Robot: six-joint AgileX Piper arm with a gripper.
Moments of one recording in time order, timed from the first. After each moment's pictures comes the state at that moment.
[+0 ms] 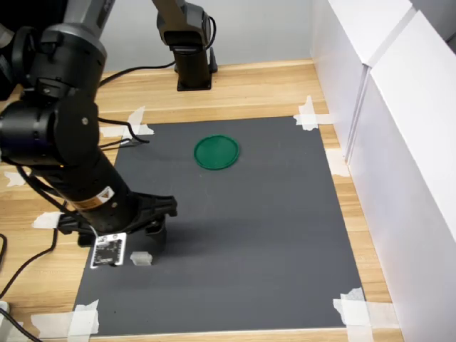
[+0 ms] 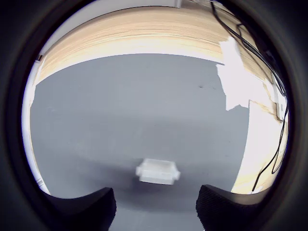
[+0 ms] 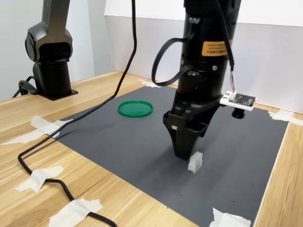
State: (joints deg) arm -7.1 123.6 -106.4 2.7 69.4 -14.1
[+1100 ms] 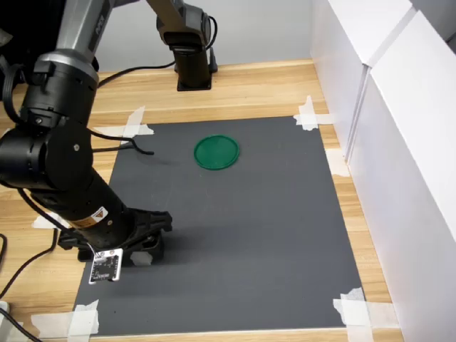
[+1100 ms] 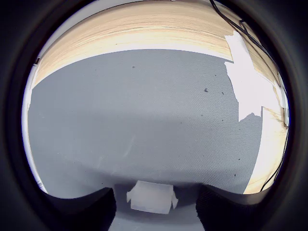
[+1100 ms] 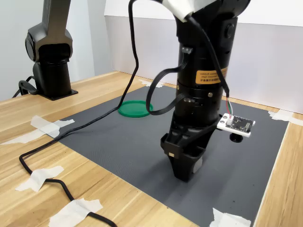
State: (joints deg) arm -7.8 127.2 -106.4 5.2 65.9 -16.7
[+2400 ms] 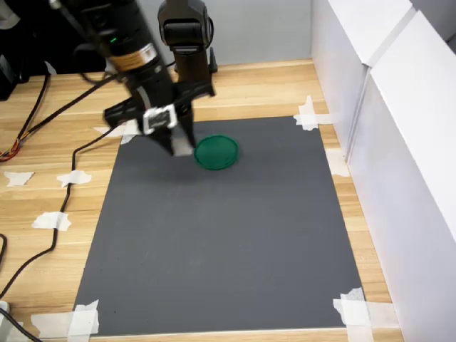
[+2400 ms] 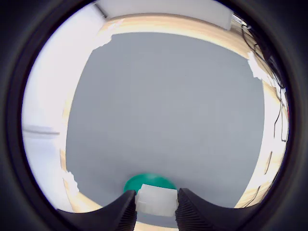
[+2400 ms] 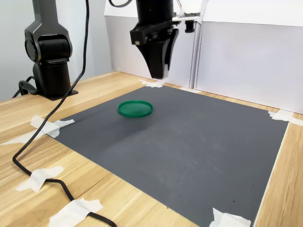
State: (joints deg) arm 2.8 87.1 -68.4 10.1 63.5 -18.5
